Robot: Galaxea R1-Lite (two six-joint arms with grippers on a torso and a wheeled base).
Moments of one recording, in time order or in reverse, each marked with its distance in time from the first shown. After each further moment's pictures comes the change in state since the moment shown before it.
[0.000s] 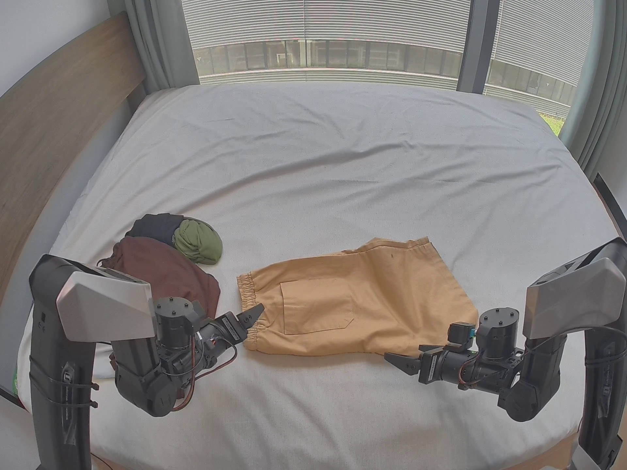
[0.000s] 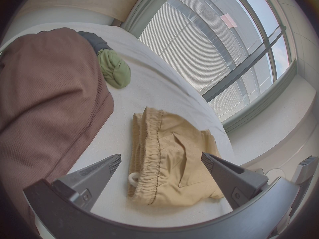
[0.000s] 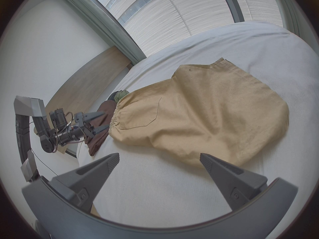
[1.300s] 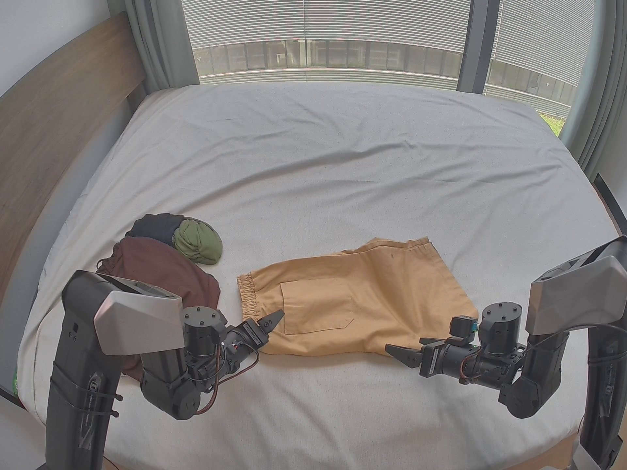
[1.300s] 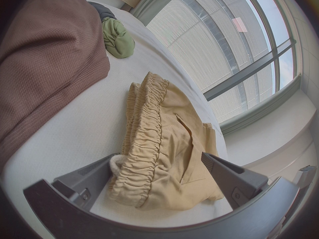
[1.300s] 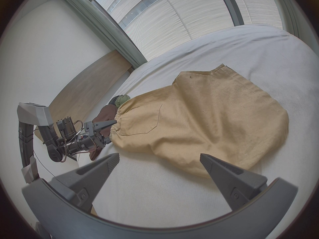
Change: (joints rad) left arm -0.063 0.127 -0.127 0.001 -0.002 -0.140; right arm -0.011 -0.017 -0.017 -0.005 0.002 0.003
